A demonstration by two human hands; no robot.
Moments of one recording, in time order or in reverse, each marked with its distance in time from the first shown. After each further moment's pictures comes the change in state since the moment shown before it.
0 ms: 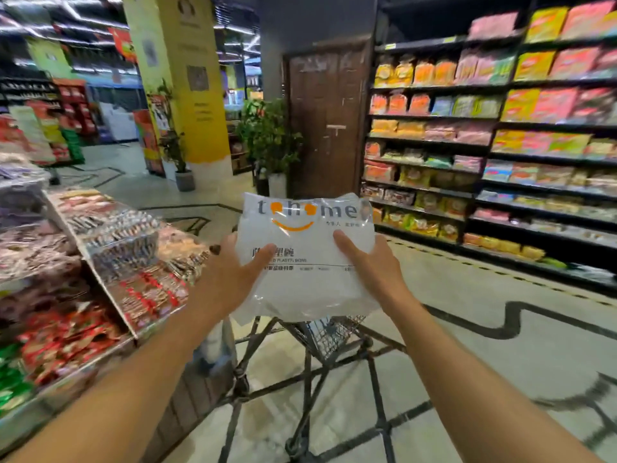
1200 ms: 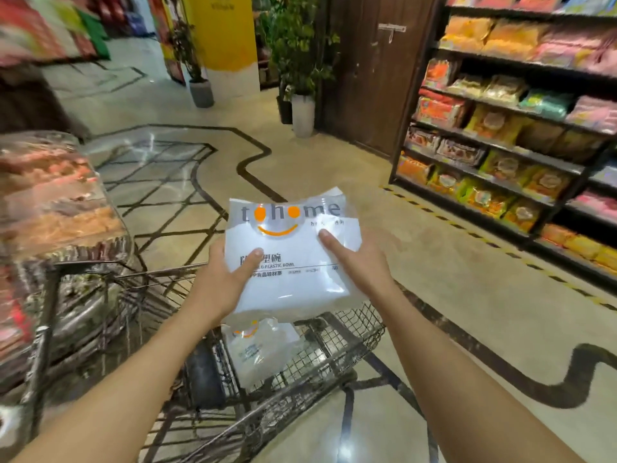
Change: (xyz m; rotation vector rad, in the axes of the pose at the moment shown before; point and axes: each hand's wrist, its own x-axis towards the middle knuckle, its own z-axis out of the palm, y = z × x) left_hand 0.476 -0.016 0.412 -0.051 0.040 -0.425; right_hand 0.639 0.243 -0.003 -0.088 -0.331 0.147
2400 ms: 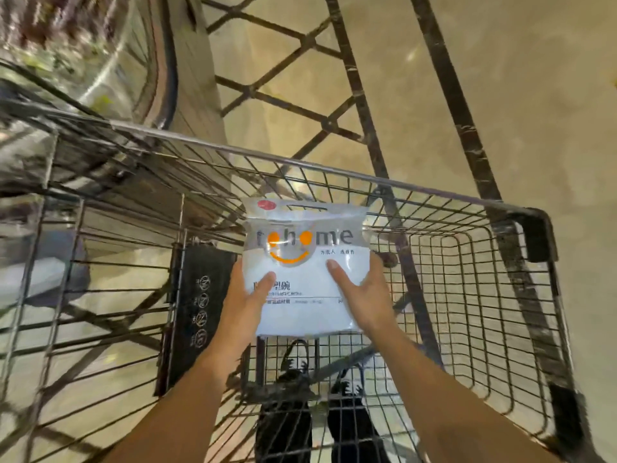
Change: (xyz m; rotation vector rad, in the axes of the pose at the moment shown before) left_hand 0.150 -0.360 0.176 -0.461 0.130 -0.833; right_hand 0.210 0.279 0.301 -0.281 -0.535 0.344
